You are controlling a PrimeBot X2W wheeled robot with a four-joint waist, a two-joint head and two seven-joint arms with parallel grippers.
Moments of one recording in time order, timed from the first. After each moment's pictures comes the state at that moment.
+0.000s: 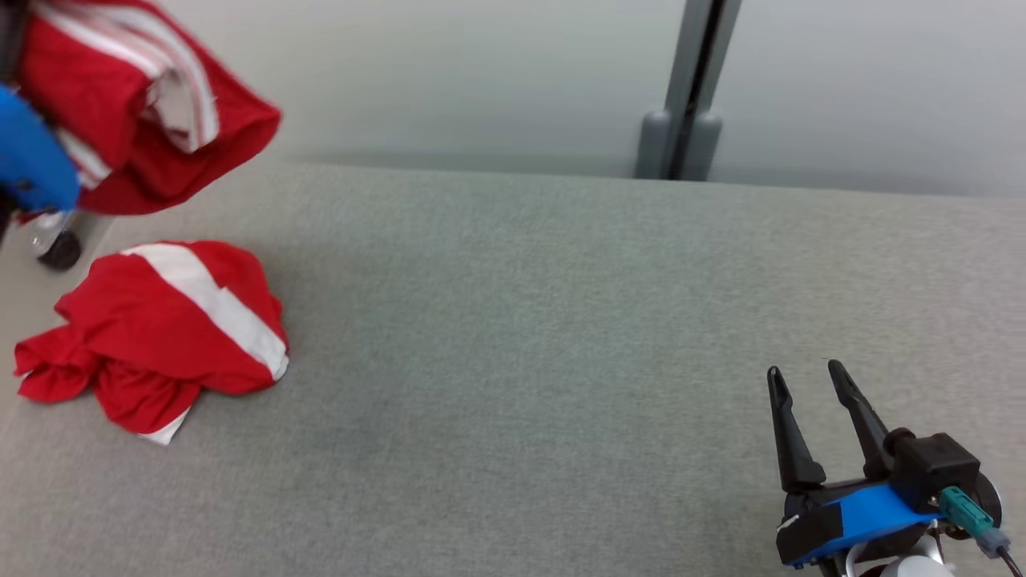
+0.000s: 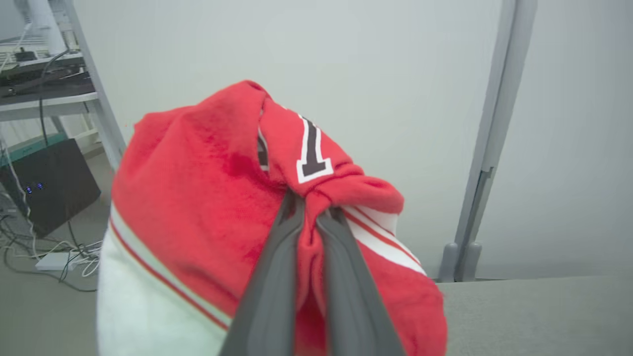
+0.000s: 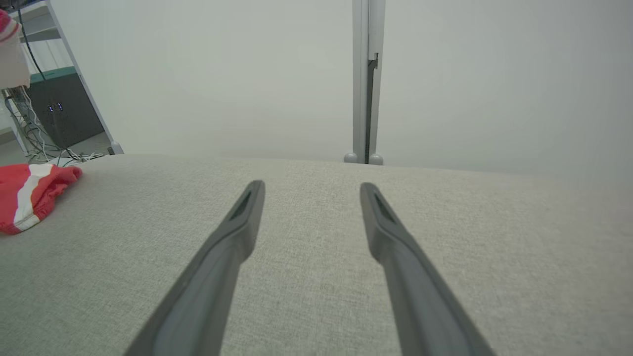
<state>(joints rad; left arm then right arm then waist) -0.72 0.52 -0.10 0.08 -0.51 -0.05 0.53 -0.08 -0.05 -0.01 0.20 0.10 0.13 -0.22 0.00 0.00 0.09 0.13</state>
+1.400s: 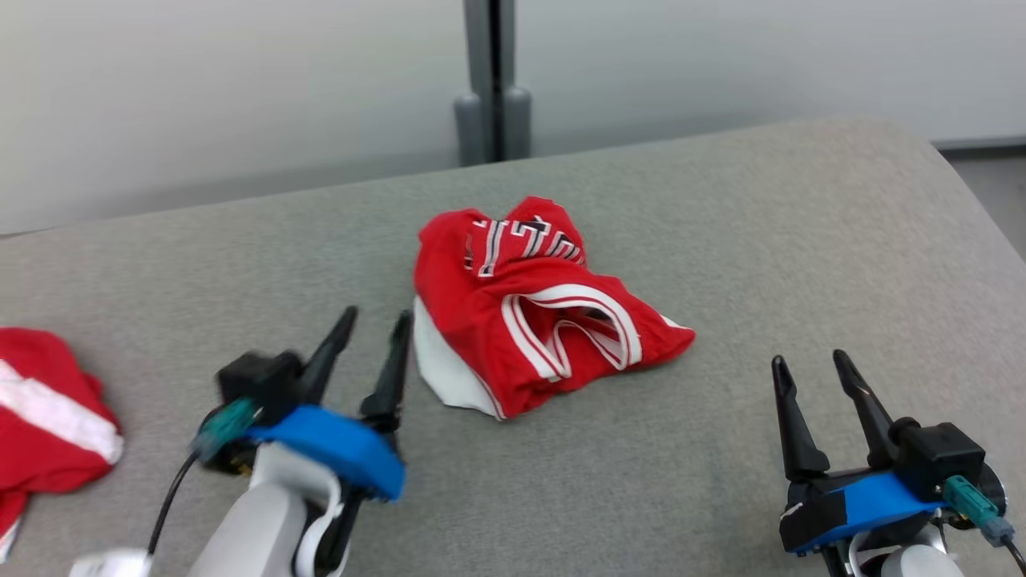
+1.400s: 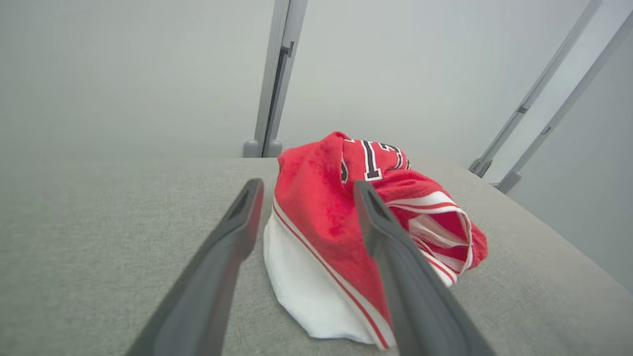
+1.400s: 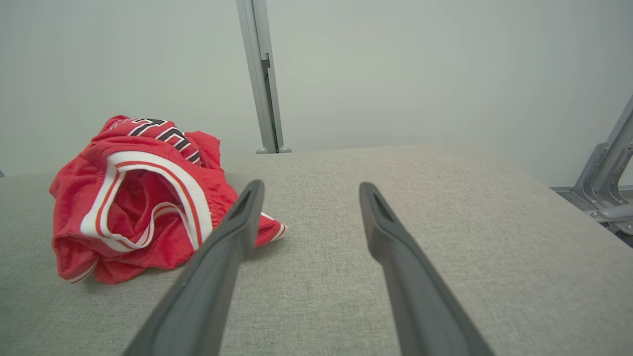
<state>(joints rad) -0.31 0.18 -0.40 0.36 -0.56 -0.10 -0.09 -0.10 -0.05 -0.02 0.21 0.11 0.13 -0.22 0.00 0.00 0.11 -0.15</state>
